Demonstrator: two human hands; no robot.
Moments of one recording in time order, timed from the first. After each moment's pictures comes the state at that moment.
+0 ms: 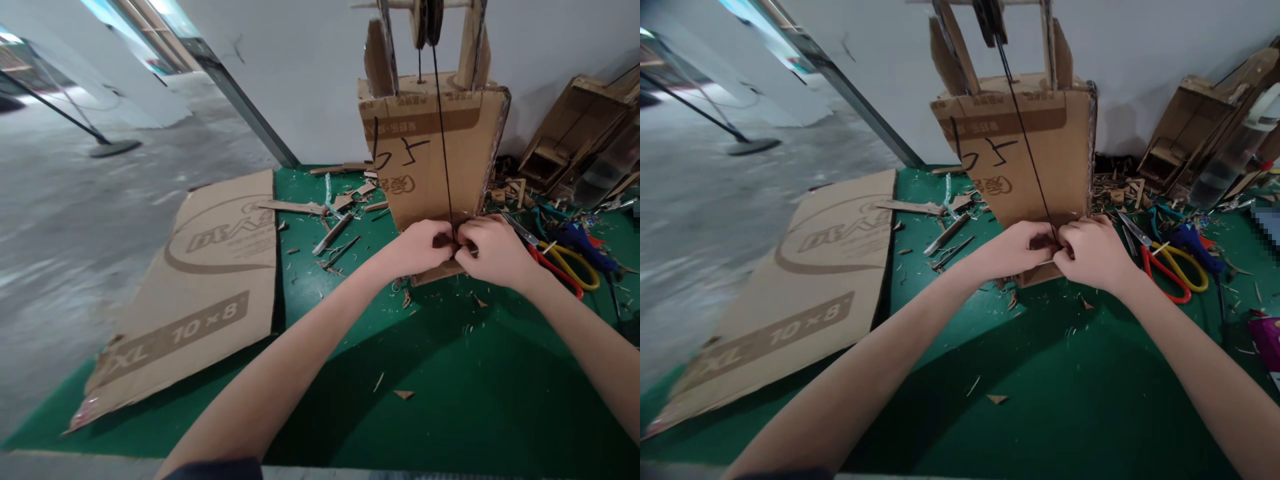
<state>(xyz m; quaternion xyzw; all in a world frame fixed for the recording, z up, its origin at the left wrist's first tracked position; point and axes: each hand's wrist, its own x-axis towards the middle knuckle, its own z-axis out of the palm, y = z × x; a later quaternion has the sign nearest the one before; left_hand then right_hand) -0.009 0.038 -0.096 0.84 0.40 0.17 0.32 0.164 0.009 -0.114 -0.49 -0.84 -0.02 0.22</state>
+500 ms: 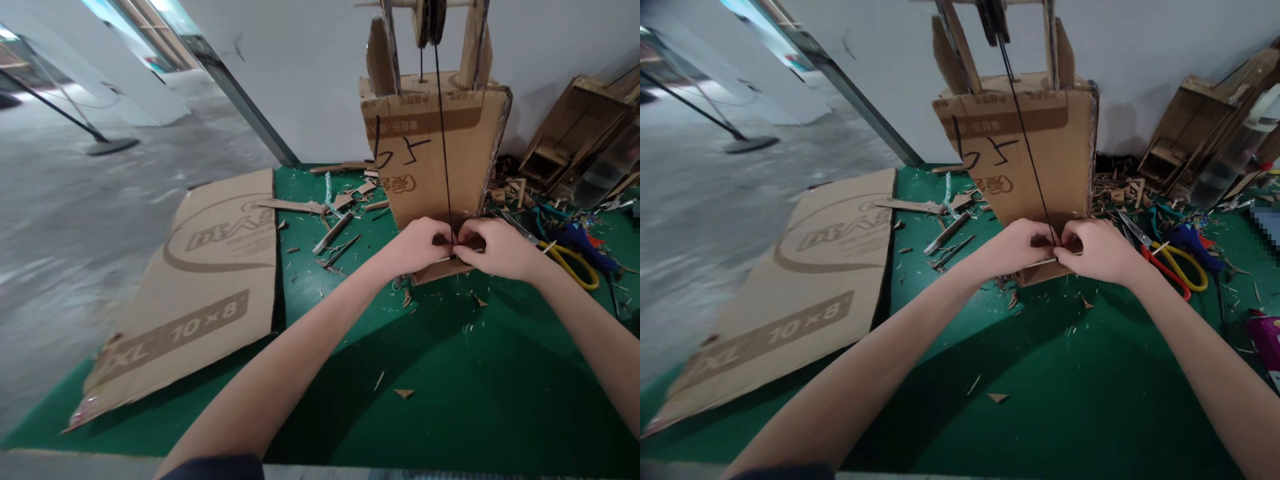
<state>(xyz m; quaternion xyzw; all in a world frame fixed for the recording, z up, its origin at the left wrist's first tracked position) -0.011 0.041 -0.097 0.85 0.39 0.16 0.31 0.172 0.011 -0.100 -0.52 -0.82 0.14 0.21</state>
